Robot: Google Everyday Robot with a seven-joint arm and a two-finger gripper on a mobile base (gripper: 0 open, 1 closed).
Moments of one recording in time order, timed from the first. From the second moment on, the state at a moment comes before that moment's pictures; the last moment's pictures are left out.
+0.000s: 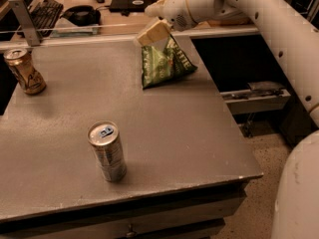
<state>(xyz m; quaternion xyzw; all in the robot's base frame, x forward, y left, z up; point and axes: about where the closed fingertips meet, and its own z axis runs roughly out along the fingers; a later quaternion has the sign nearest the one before) 0.724 0.030 0.977 -0.57 0.62 0.20 0.50</state>
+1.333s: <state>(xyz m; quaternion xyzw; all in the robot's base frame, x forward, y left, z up) 0.722 -0.006 0.891 -0.60 0.68 0.16 0.38</state>
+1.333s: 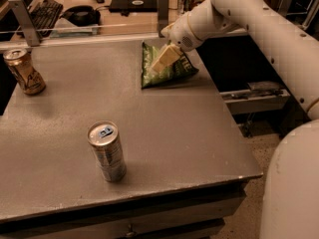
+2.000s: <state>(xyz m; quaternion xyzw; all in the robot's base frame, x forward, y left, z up) 0.723 -0.017 0.874 -0.60 0.69 0.16 0.37</state>
